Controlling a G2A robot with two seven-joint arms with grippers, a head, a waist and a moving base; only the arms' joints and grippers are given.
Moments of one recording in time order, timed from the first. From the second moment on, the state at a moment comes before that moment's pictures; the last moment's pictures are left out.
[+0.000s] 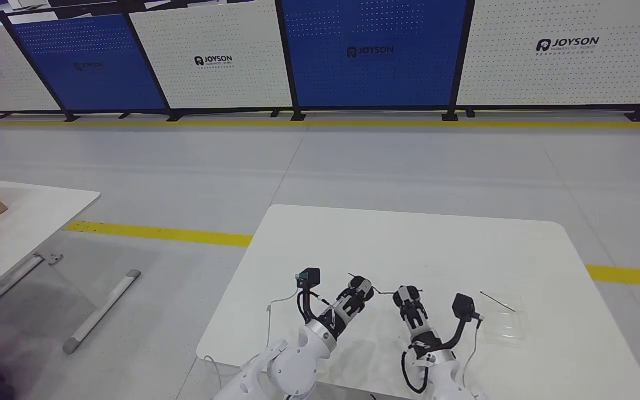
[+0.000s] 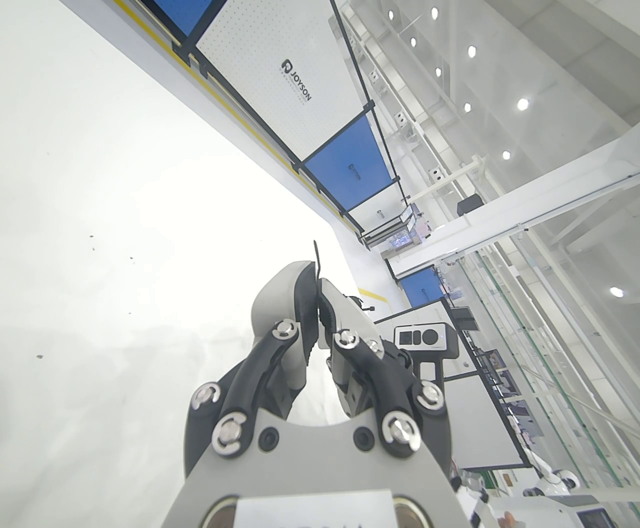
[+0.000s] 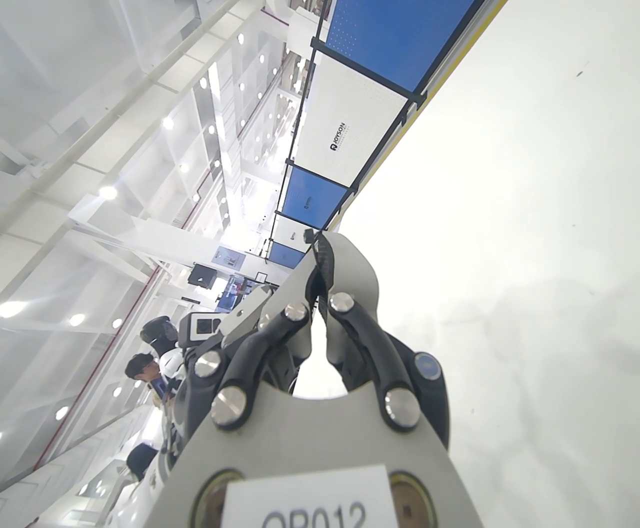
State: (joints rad) left arm 1.51 -1.21 -1.00 -1.70 0.21 -0.01 0.07; right arm -1.52 -1.36 1.00 -1.58 -0.23 -0.05 -0.14
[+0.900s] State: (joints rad) left arm 1.51 -1.21 -1.03 -1.68 0.02 -0.10 -0.04; right arm -1.53 -1.36 1.01 -1.57 -0.19 -0.12 -0.09
